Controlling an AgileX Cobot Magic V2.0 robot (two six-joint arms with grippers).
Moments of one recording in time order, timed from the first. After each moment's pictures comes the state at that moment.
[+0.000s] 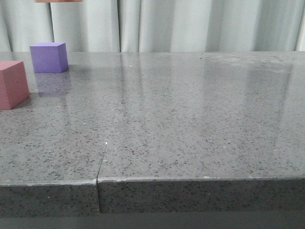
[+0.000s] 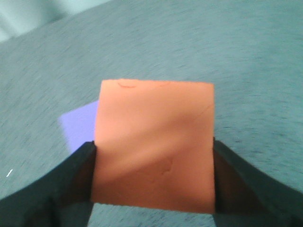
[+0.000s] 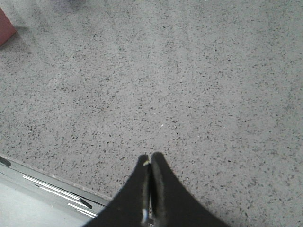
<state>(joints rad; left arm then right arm) -0.24 1.79 -1.95 0.05 1.05 0.05 0.38 0.48 -0.47 0.18 0.56 0.01</state>
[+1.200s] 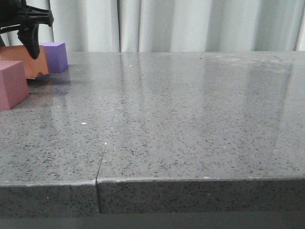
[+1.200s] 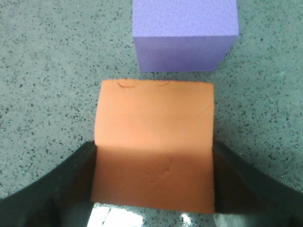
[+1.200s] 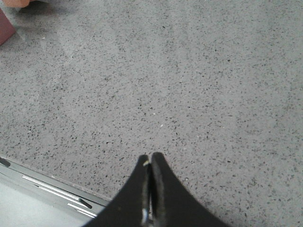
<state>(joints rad) -0.20 1.79 -1.50 0.26 0.80 -0.40 0.38 0.48 -0.47 0.18 0.56 0.01</state>
